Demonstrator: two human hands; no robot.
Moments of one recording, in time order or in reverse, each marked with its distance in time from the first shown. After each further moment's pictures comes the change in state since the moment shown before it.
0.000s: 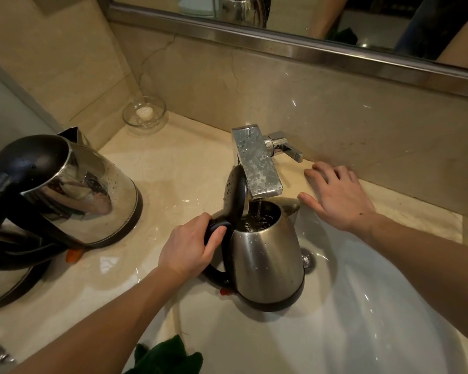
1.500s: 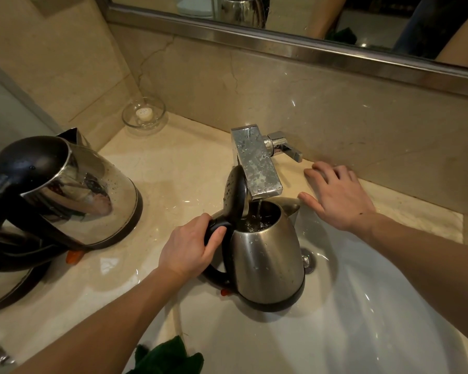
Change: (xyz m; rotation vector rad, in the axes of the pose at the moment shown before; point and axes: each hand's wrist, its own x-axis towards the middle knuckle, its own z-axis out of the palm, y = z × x) left_hand 0.001 -0.002 0.003 0.013 0.000 -0.007; right_hand -0.001 -0.001 -0.003 0.013 -0.024 0.007
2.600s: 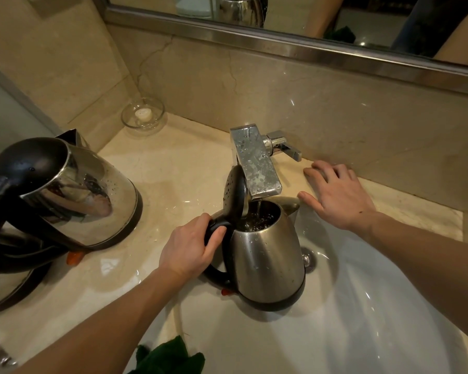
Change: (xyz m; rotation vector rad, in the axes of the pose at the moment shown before) left_hand -0.001 0.001 -0.001 -0.006 -0.004 0.013; right_hand 0.000 0.001 0.002 -0.005 0.015 -0.001
